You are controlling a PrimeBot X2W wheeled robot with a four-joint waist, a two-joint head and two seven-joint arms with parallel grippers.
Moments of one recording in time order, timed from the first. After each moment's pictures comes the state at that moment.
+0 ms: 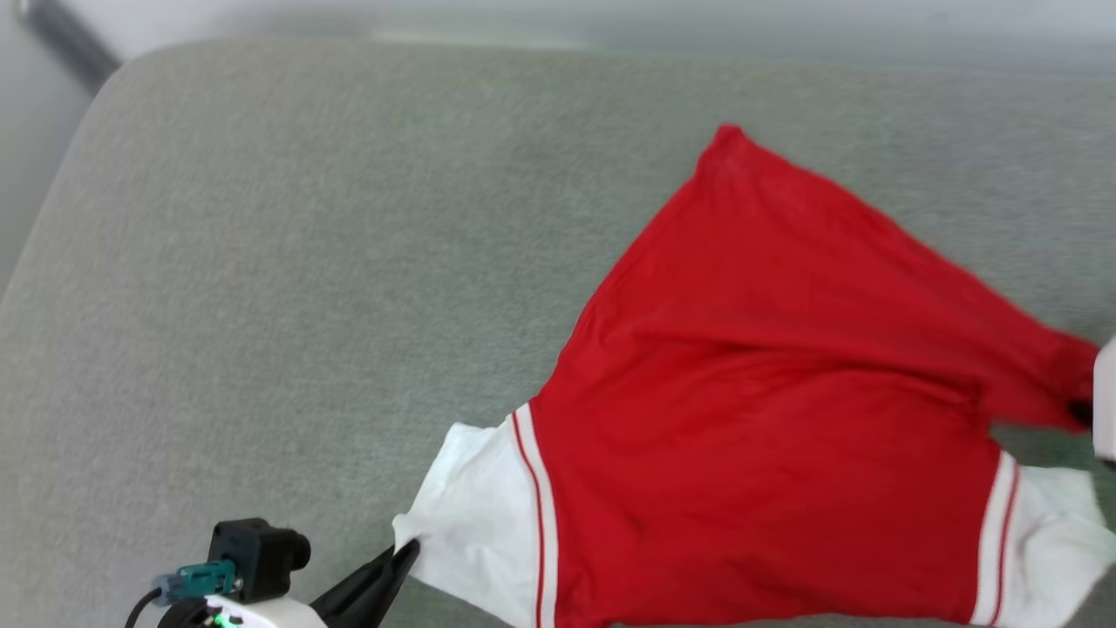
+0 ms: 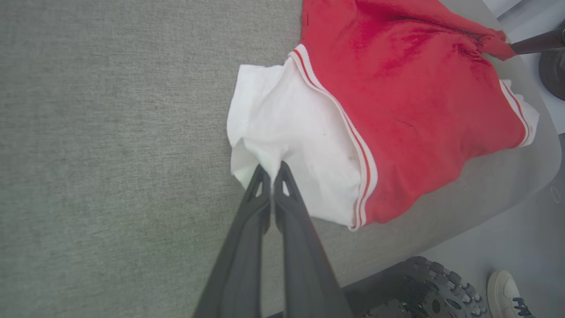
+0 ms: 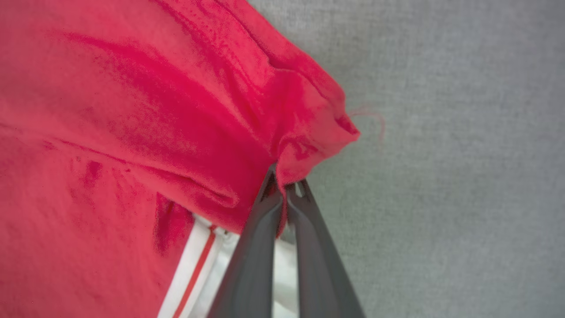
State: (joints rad) left arm -0.08 0.83 -0.75 -0.29 -1.03 0.19 -0.02; right arm -0.48 -0.44 -0.13 0.32 0.40 0.13 1.13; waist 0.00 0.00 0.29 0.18
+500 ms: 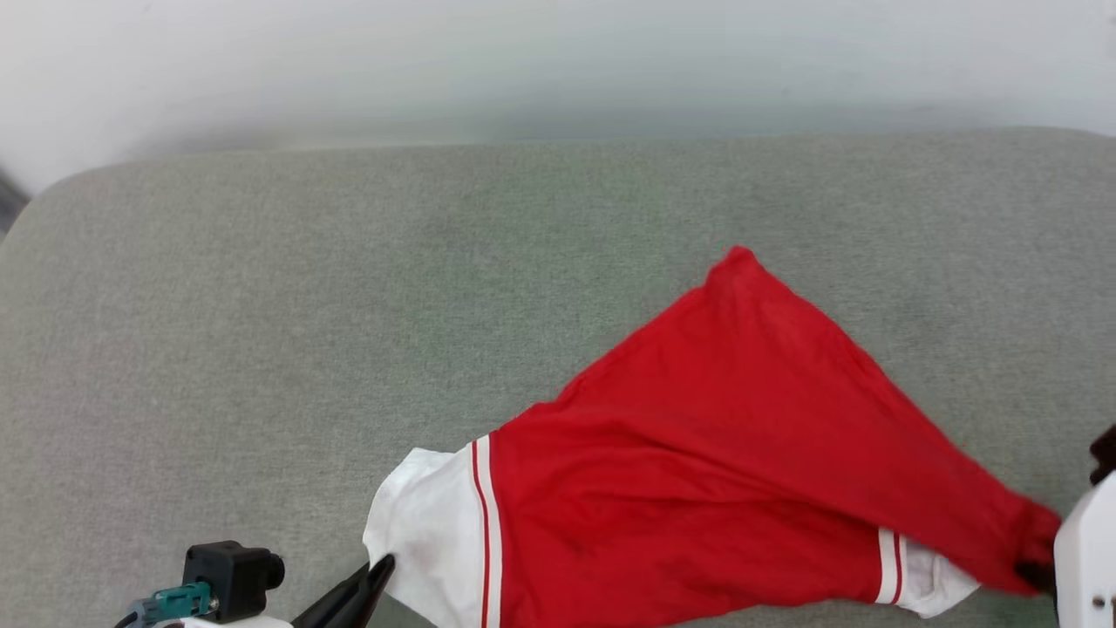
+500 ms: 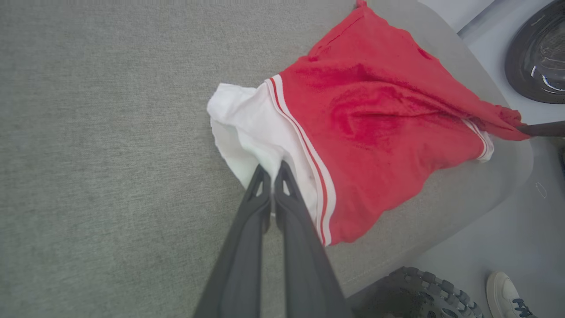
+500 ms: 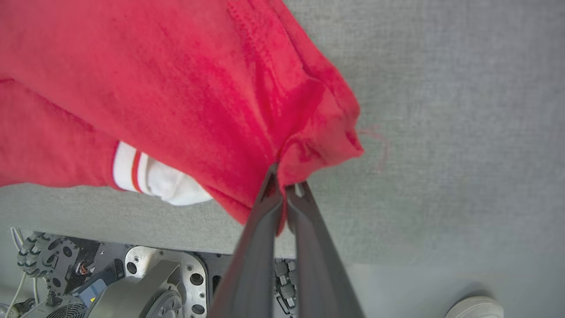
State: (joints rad) left arm -0.01 0.84 -0.73 -0.27 -1.06 0.22 -0.07; right arm -0.07 -0.43 -0.11 0.05 0.53 0.13 1.06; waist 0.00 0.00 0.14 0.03
